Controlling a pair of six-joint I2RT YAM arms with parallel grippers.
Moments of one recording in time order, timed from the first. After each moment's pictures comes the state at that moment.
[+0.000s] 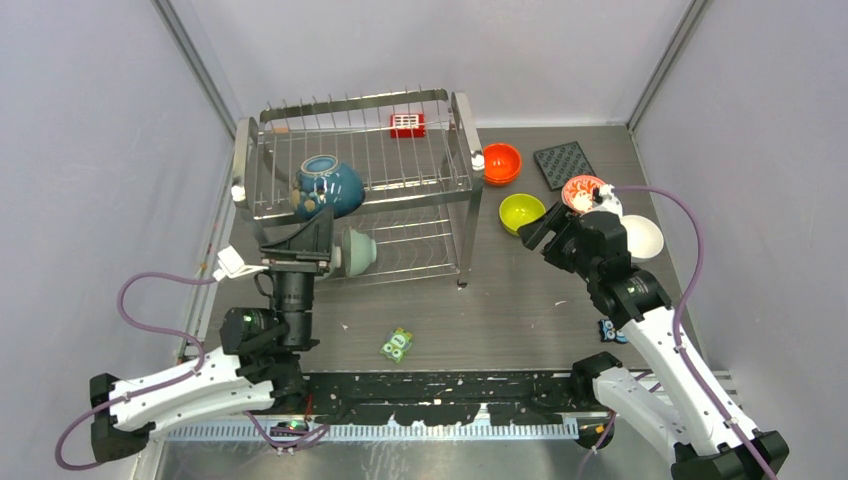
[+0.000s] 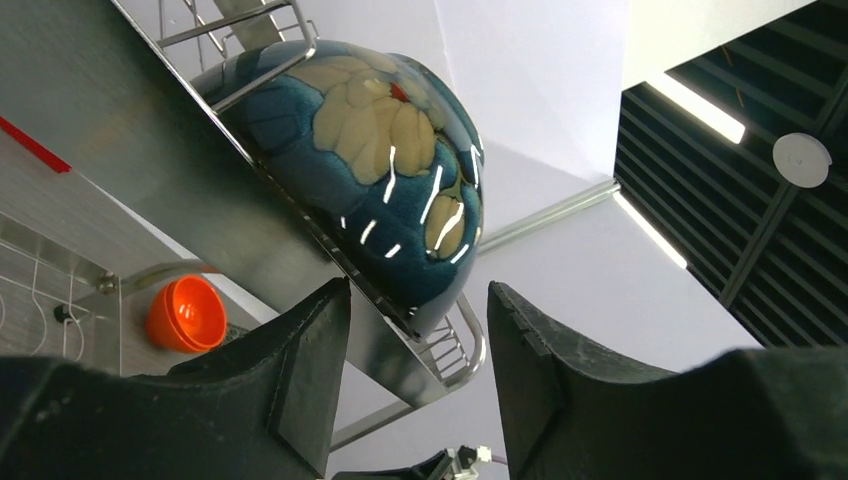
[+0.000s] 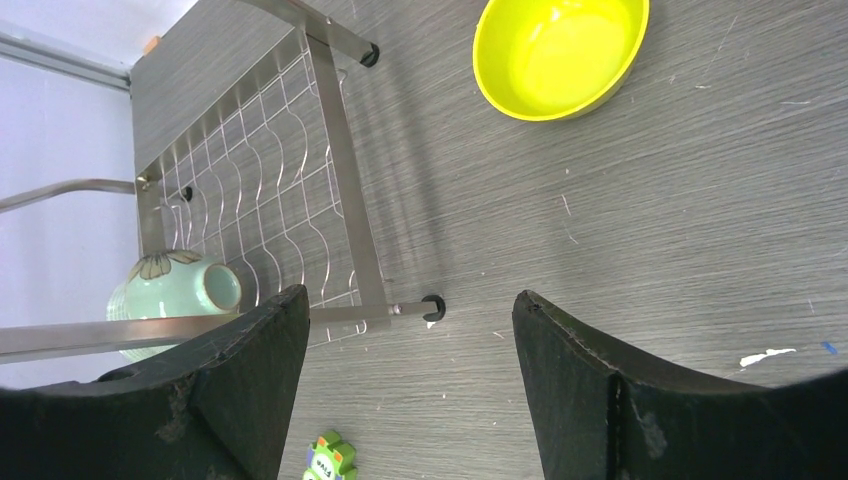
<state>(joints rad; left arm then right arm) -1.18 0.53 0.48 0.81 -1.03 -0.64 0.34 0.77 0.78 -0.49 0.08 0.78</state>
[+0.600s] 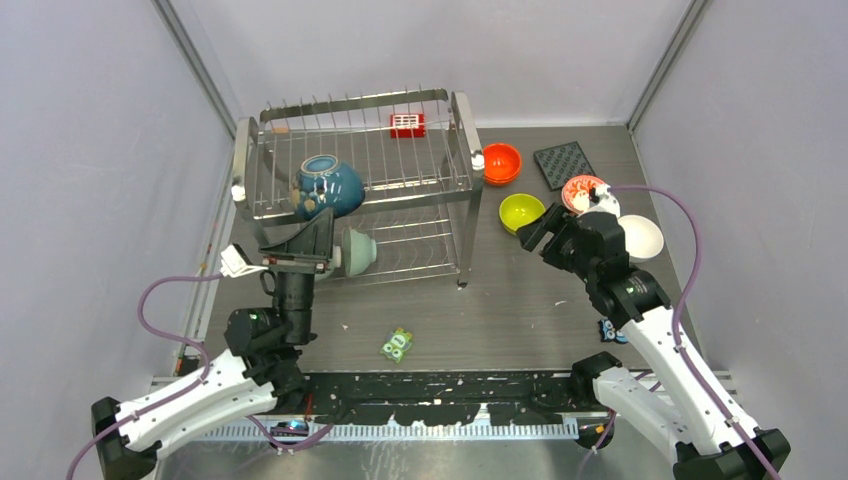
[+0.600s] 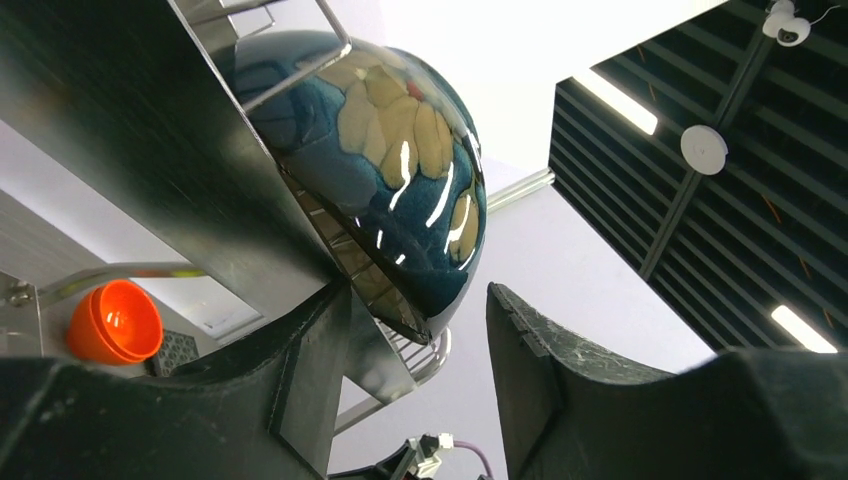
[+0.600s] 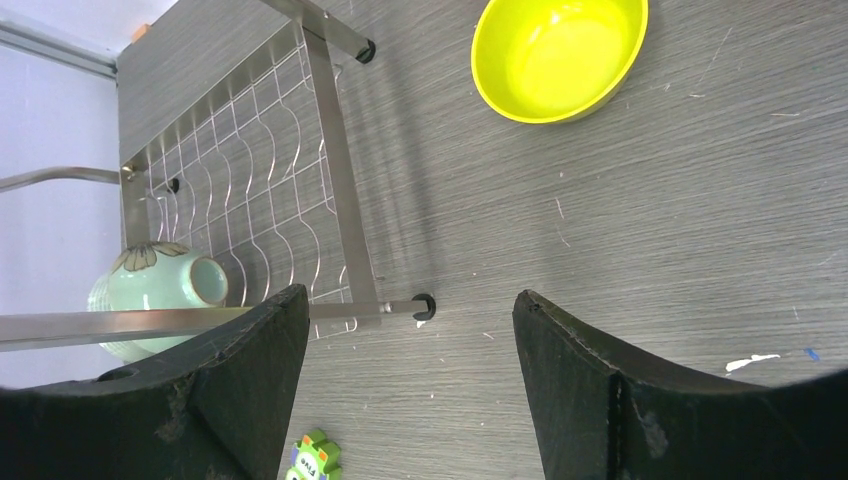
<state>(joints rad) -0.99 0.51 0.39 0.82 -0.77 -0.86 0.36 0.78 0.78 -0.49 0.10 0.74</state>
